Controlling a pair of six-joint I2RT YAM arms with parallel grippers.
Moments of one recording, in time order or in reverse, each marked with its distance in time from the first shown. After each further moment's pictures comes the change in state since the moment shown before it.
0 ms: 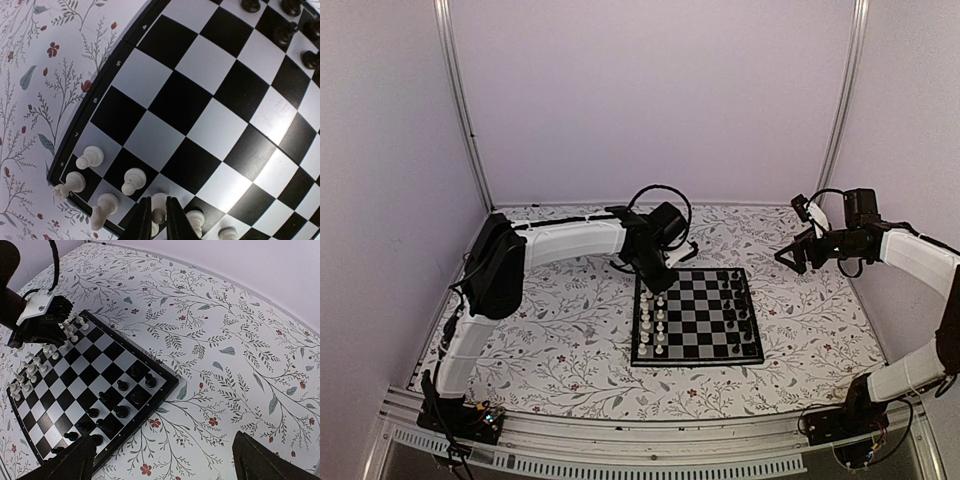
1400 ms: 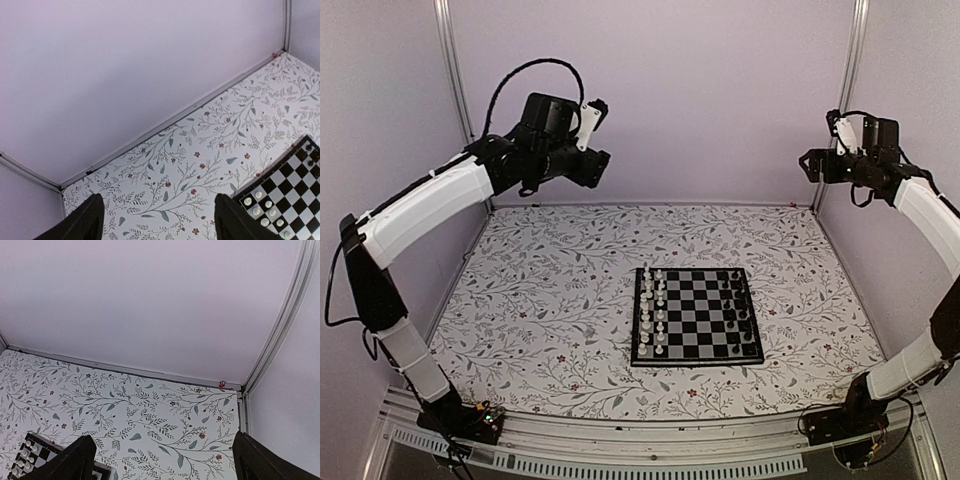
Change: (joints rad) left arm 0.177 -0.640 -0.239 0.273 -0.320 0.045; right arm 0.000 0.087 0.492 0.006 0.406 0.332
